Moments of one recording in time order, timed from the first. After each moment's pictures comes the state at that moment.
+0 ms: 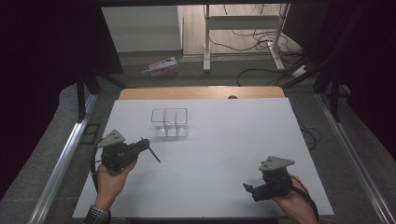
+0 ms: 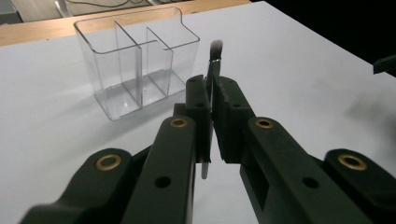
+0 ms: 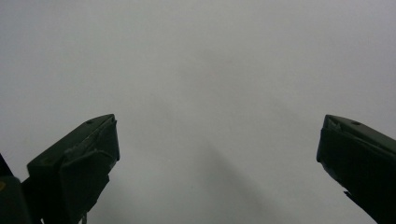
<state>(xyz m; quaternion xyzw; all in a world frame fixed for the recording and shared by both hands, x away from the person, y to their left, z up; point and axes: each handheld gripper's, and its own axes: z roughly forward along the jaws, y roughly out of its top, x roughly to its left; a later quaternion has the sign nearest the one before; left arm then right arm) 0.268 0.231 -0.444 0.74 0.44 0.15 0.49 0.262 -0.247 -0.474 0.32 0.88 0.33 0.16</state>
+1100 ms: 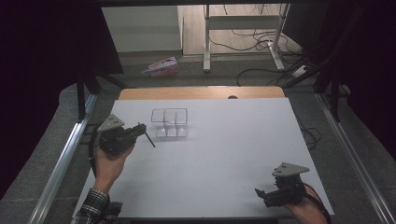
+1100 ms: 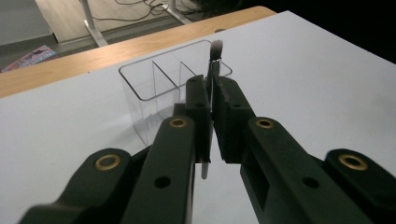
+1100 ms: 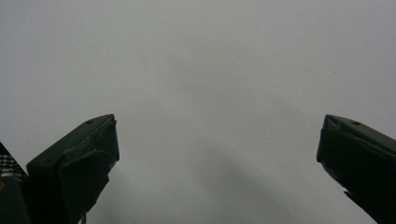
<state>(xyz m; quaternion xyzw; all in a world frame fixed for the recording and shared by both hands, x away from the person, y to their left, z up) 0.299 0.236 -0.416 0.74 0.44 0.20 0.47 0.247 -0.280 -0.481 0.36 0.87 0.31 0.16</state>
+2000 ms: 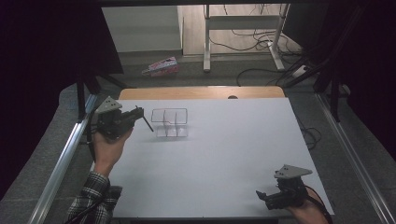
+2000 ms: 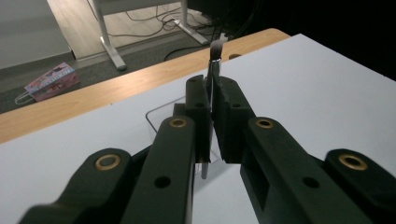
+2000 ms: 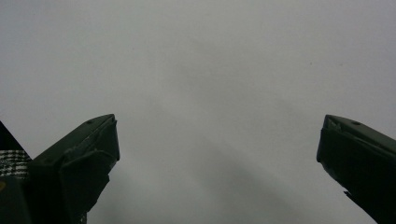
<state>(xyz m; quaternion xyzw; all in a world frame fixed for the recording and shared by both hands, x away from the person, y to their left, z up) 0.326 0.239 -0.382 0.73 0.44 0.23 0.47 0.242 -0.284 -0.483 0.36 0.86 0.32 0.15</state>
